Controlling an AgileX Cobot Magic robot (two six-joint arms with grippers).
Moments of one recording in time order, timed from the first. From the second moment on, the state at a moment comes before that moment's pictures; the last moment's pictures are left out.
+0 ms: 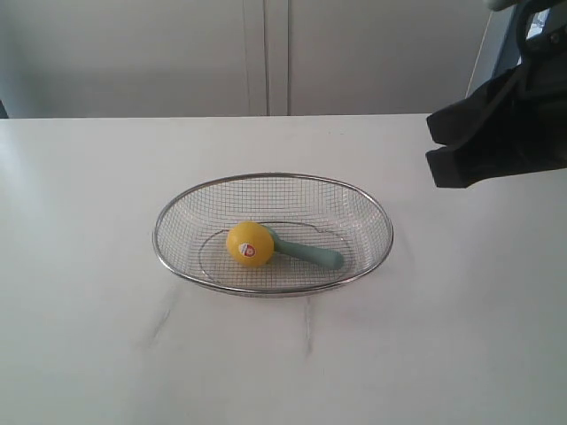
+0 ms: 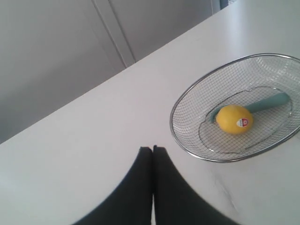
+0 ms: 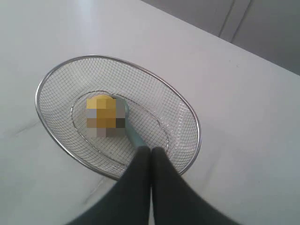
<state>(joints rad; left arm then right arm) -0.13 0.61 -0.76 -0.50 0.68 0.82 0.45 0.99 -0.94 0.17 0.63 -0.28</state>
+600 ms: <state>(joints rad) 0.00 0.12 -0.21 -0.61 0.43 0.77 0.45 0.99 -0.94 0.17 0.63 -0.28</state>
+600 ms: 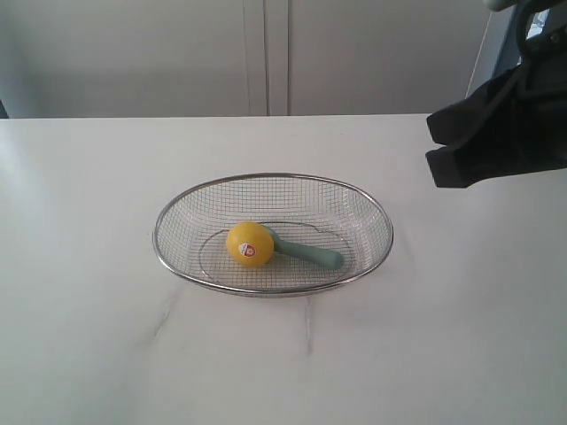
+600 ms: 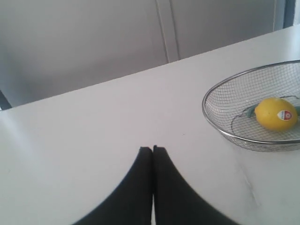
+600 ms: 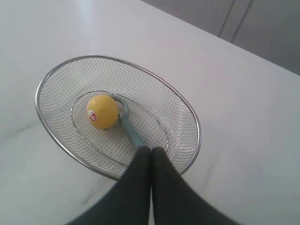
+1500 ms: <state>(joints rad) 0.03 0.00 0.02 -0.27 0.39 0.21 0.45 0.99 -0.94 0.17 0.63 -0.28</state>
